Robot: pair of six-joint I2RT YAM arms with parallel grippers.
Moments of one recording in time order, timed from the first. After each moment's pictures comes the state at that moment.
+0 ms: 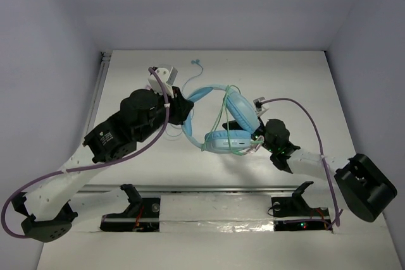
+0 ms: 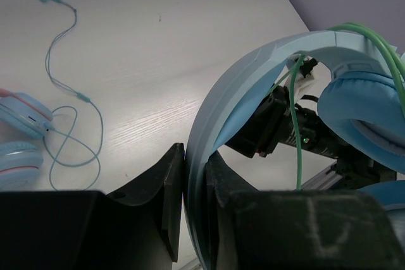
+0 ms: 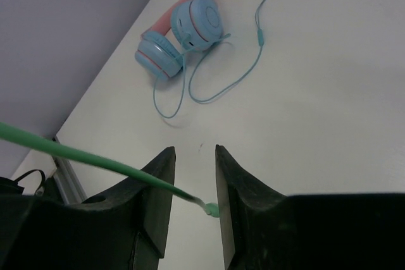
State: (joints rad) left arm -0.91 0.96 1.29 -0.61 -0.26 -0.42; right arm 0.64 1.22 0.38 0.77 -0.14 0.57
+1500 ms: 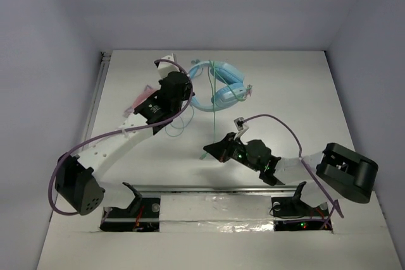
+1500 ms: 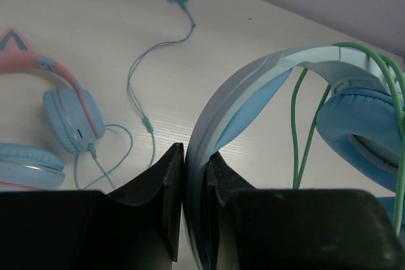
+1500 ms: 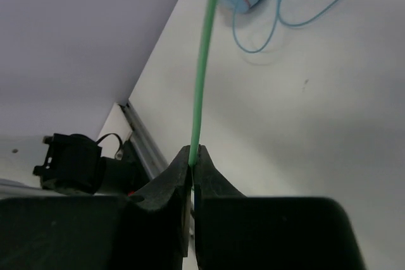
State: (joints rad) left arm -0.69 1.30 1.16 -0.25 -0.53 -0.66; right arm 0.98 1.44 0.32 1.03 0.01 0.85
